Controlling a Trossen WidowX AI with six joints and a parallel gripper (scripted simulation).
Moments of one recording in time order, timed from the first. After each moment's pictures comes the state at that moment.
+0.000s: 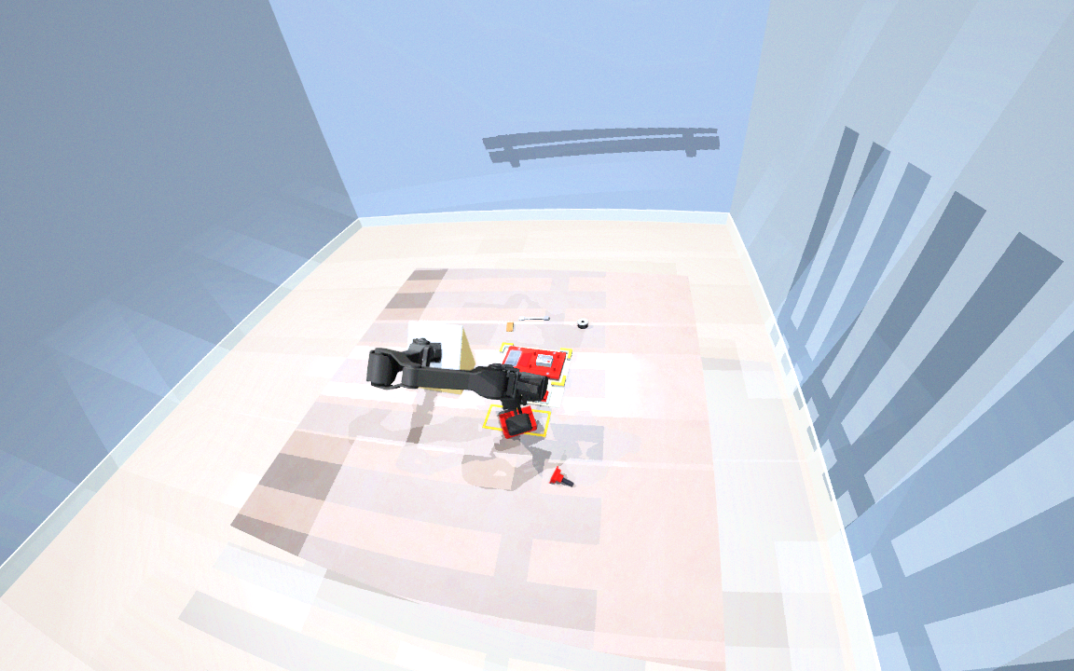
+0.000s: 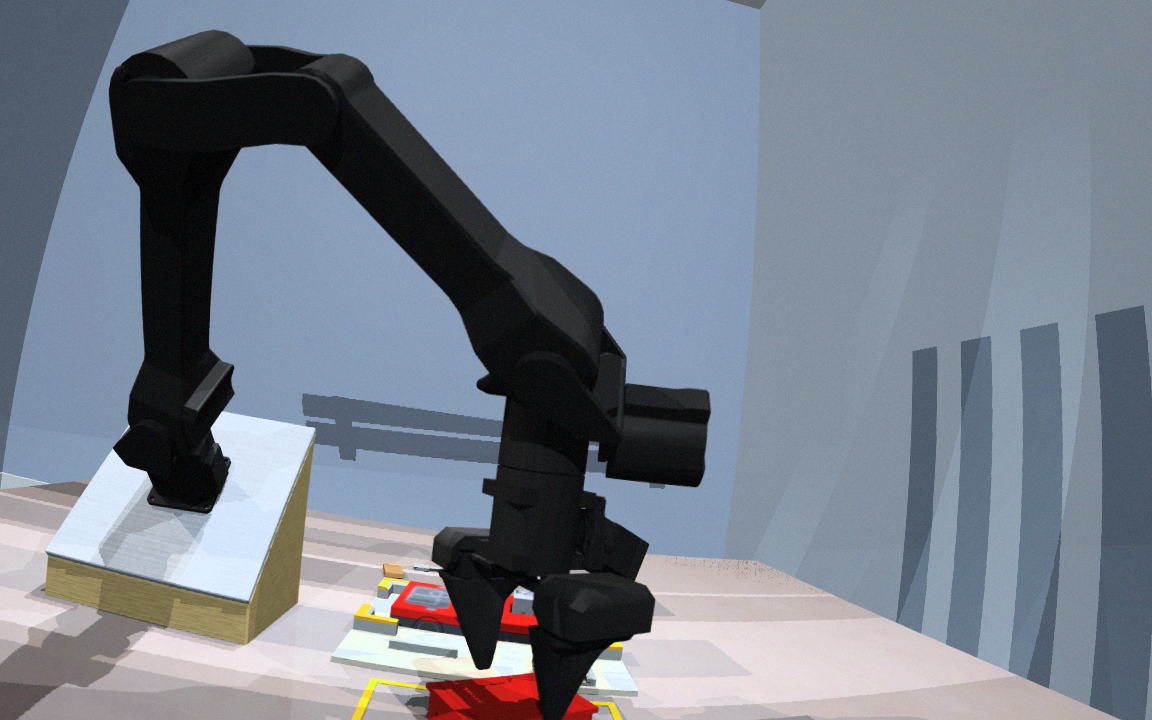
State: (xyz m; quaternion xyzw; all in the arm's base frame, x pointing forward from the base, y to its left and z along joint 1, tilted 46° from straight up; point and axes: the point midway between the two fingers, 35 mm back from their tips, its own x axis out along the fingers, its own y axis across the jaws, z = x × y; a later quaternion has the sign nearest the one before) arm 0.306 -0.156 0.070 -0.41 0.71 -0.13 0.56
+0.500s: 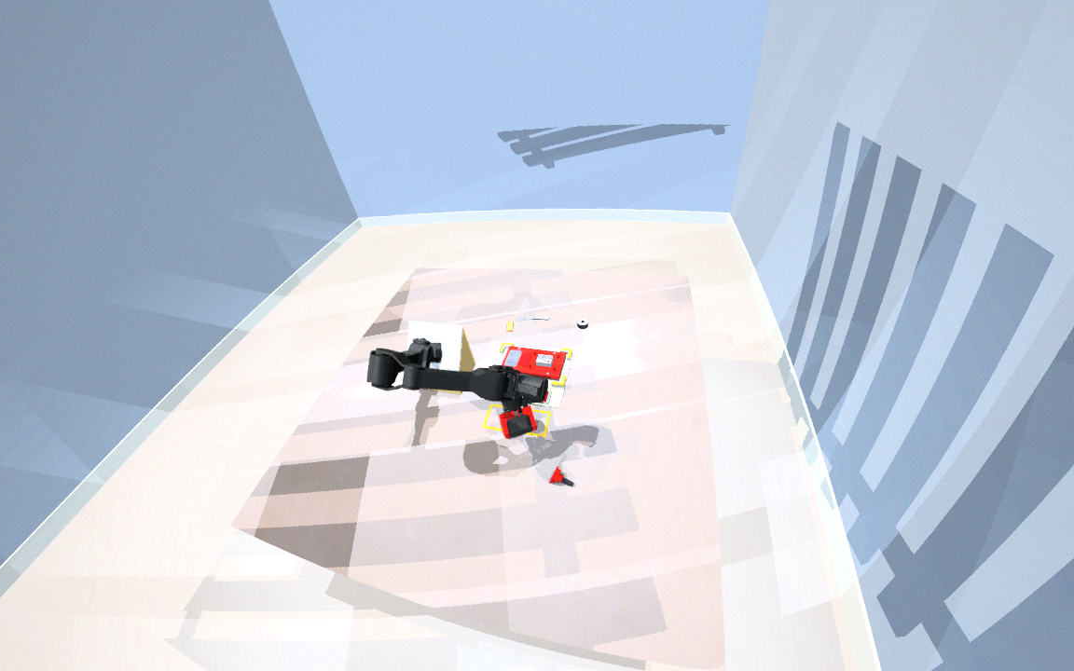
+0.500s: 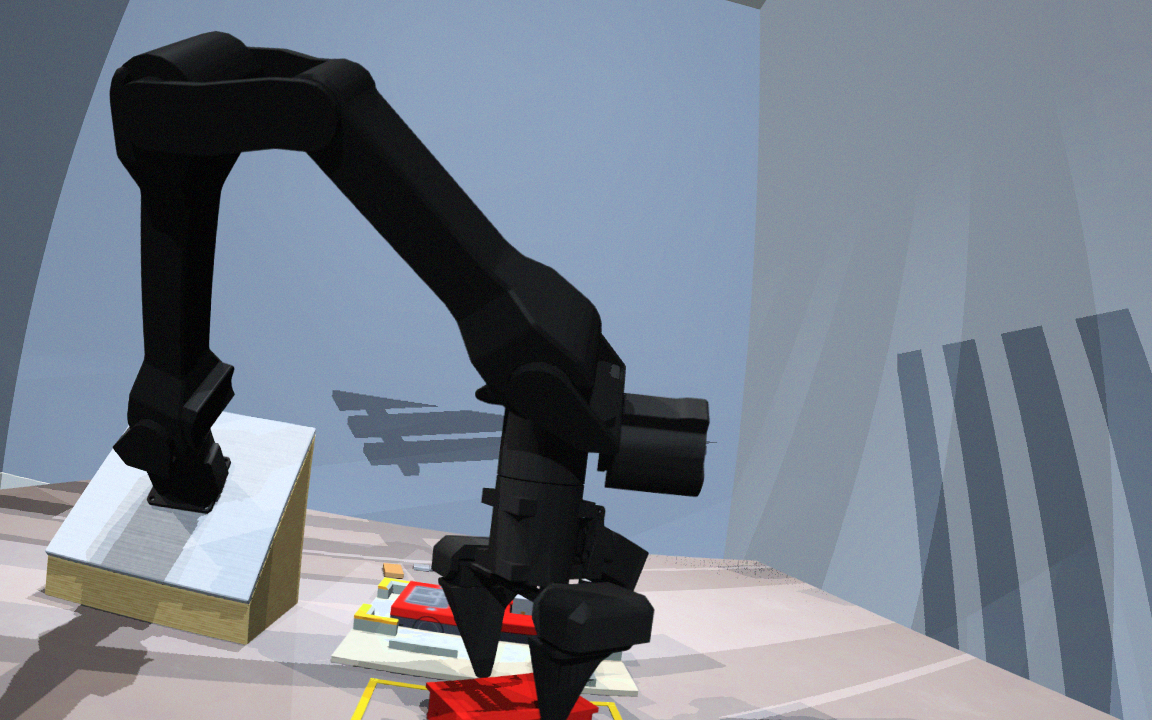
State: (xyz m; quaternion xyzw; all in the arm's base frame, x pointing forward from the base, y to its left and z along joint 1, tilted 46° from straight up) arm 0.307 -0.160 0.066 -0.41 0.71 -0.13 0.56
